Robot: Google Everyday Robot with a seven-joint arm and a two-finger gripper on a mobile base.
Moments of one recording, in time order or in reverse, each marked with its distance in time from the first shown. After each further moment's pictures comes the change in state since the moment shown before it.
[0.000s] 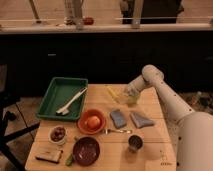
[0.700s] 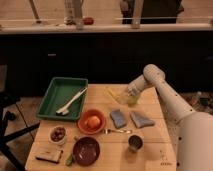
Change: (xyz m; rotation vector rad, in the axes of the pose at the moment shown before) arm 0.002 0.001 -0.006 -0.011 0.000 -0.010
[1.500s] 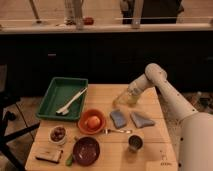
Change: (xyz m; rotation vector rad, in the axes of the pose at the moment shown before) arm 0.004 0.004 -0.014 -0.006 -0.004 -0.004
